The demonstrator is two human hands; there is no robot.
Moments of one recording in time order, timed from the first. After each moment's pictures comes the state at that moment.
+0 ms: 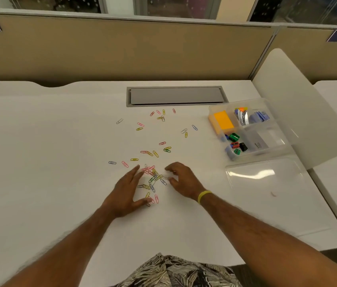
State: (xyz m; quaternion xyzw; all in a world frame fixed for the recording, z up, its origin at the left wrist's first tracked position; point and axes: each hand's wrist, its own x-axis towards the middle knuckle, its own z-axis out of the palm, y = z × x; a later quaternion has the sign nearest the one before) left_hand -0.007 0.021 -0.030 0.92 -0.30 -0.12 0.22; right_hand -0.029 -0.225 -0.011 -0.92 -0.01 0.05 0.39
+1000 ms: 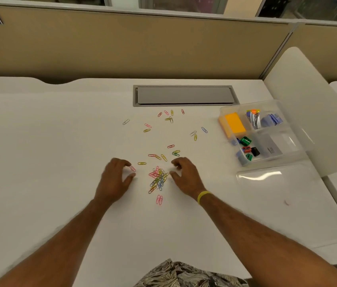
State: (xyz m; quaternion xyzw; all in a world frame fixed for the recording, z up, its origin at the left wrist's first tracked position) left_hand 0.053 0.051 -0.038 0.94 -0.15 0.01 0.30; right_hand 0.006 -0.202 -0.020 -0.90 0.09 0.00 0.42
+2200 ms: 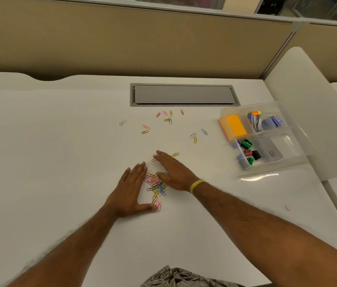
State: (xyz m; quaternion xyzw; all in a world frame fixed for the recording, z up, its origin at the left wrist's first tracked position) left_hand 0.043 0.024 -0.054 0.91 -0.35 -0.12 0.16; right_hand 0.050 -0.196 -0.012 -0.94 -0.11 0.15 0.27
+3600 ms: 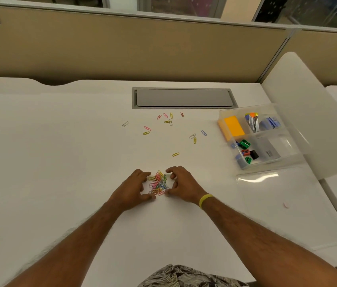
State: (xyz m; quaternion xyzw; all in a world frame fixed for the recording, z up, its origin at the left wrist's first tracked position) left_hand 0.041 0.014 -0.029 0.90 -0.24 -0.20 0.30; right_hand 0.003 -0.200 -0.010 -0.91 0.05 0.16 0.39
